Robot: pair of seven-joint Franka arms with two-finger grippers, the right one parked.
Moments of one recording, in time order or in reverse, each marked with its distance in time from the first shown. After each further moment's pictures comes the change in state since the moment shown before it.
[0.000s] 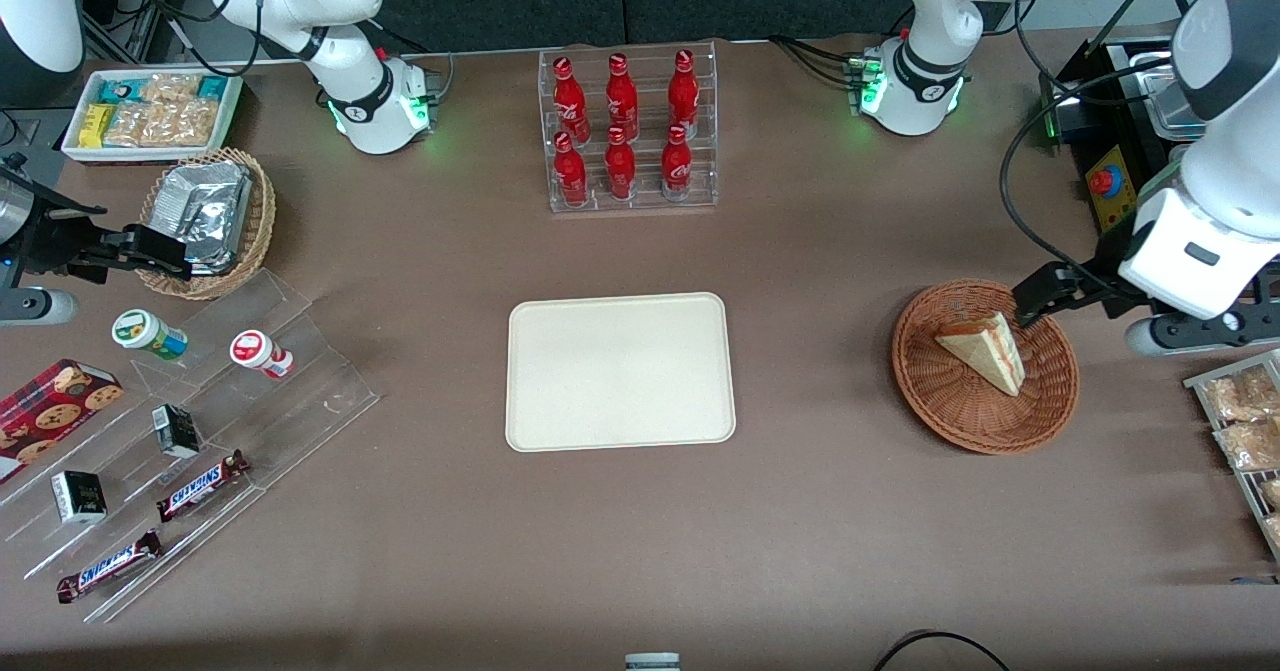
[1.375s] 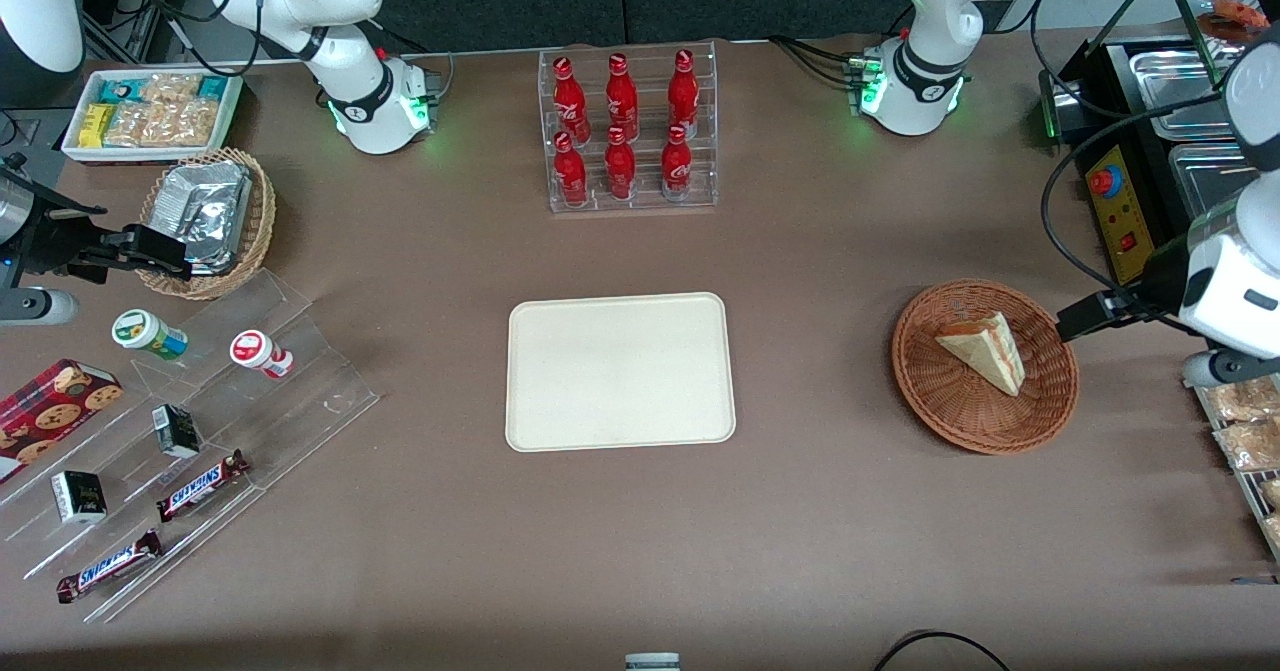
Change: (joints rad) arm 0.080 0.036 -0.019 0.012 0.002 -0.038 -0.046
